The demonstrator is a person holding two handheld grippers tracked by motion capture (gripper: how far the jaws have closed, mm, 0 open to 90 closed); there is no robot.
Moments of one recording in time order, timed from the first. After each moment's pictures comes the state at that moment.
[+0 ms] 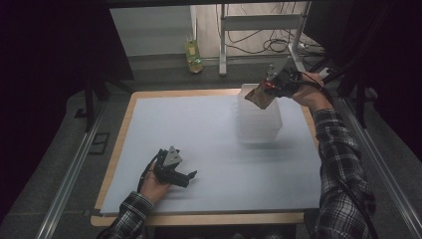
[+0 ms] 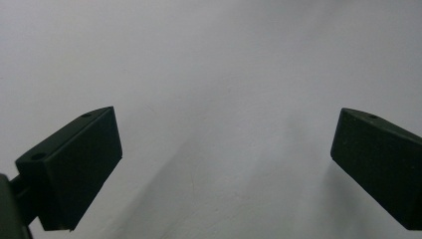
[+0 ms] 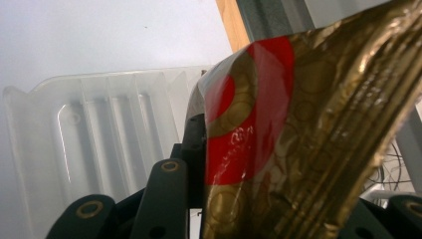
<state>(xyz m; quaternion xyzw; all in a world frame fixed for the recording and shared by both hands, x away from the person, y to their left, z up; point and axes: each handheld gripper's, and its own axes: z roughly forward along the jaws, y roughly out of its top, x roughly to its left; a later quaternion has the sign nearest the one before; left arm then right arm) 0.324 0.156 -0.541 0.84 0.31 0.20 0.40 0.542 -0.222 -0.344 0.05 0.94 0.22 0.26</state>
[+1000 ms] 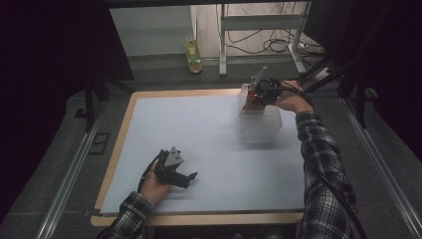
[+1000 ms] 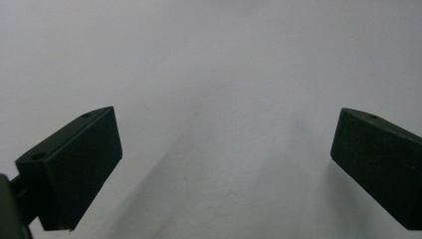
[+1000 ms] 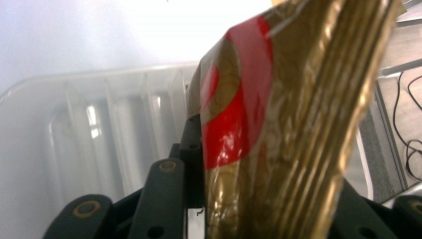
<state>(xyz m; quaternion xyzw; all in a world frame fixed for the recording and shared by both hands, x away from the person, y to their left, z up) 0.324 0.153 -0.543 0.84 0.31 0.20 0.39 0.571 -0.182 -0.400 0.04 0.96 0.18 0.20</state>
